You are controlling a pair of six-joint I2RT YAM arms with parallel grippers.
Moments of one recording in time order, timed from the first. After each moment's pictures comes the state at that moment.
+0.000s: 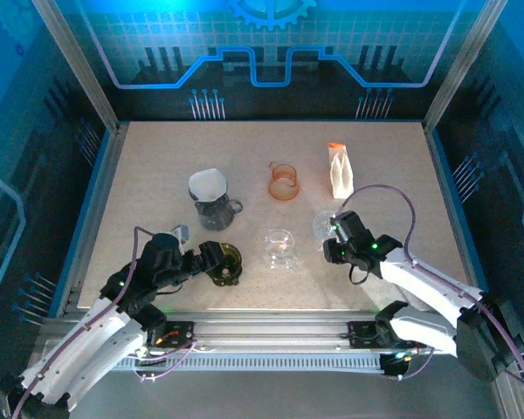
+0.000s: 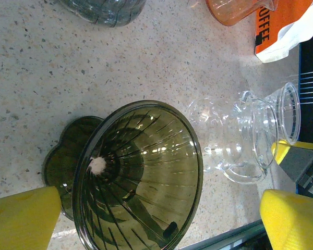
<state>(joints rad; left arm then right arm) -0.51 0.52 0.42 -0.60 0.16 -0.98 0.55 1.08 0.57 -0.54 0.15 0.39</state>
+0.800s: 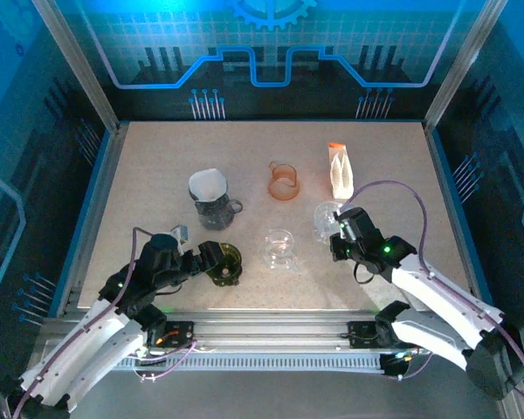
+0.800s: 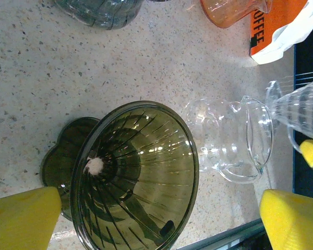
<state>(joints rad) -0.51 0.49 0.42 -0.60 0.16 -0.98 0.59 0.93 0.66 -0.64 0.15 0.34</state>
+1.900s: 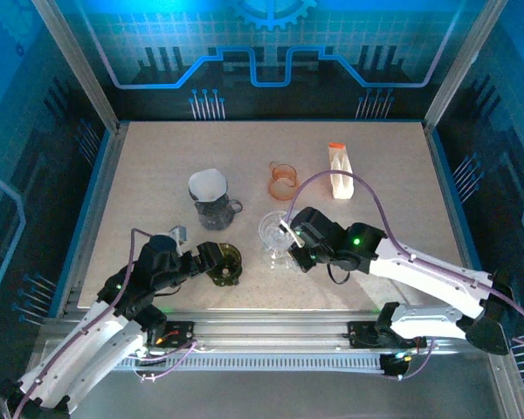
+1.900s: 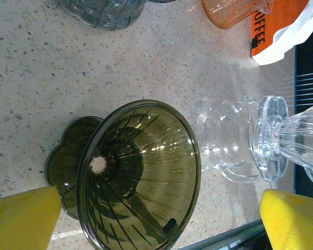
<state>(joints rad) -0.51 0.48 0.42 -0.62 0.15 -0.98 0.98 1.17 0.99 -0.82 0.13 0.23</state>
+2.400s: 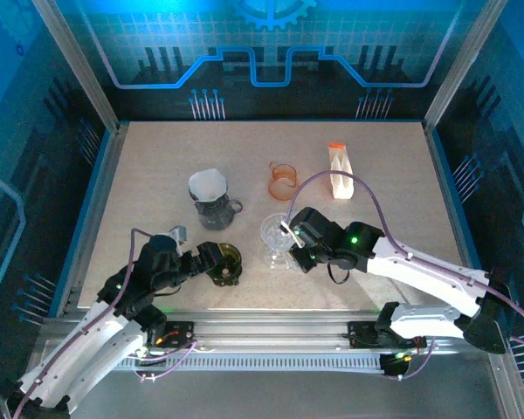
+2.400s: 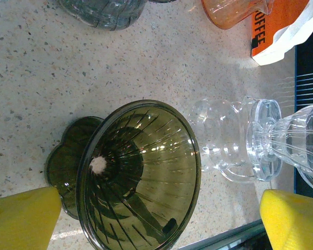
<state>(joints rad) -0.51 0.48 0.42 -0.62 0.15 -0.98 0.96 1.19 0.99 -0.84 0.13 0.23</state>
